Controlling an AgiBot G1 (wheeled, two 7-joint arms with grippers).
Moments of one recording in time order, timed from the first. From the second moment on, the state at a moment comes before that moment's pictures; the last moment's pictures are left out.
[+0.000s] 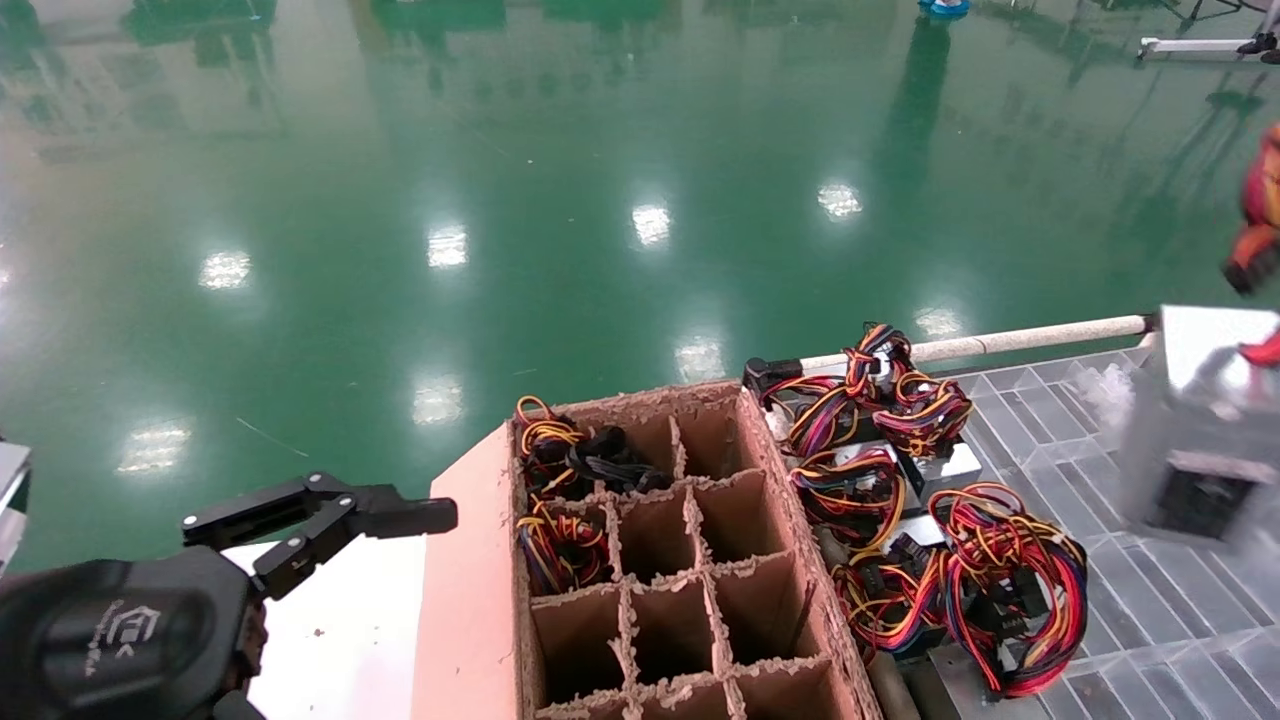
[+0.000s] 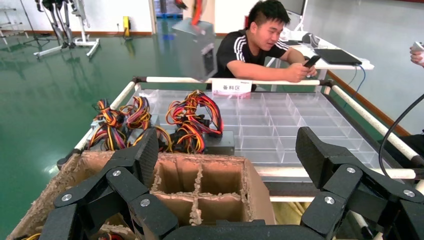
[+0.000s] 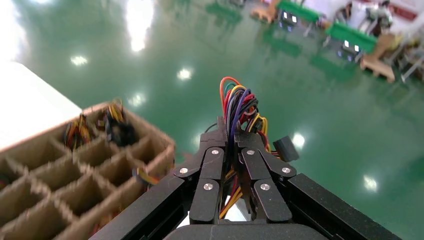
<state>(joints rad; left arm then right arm) -1.09 0.59 0.35 -1.27 0.68 1.47 -0.15 1.44 -0.22 -0.15 0.99 -0.99 -1.49 0.30</state>
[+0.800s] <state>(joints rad) -1.09 0.59 0.35 -1.27 0.68 1.47 -0.15 1.36 -0.12 -0.37 1.00 -1.05 -1.58 0.17</state>
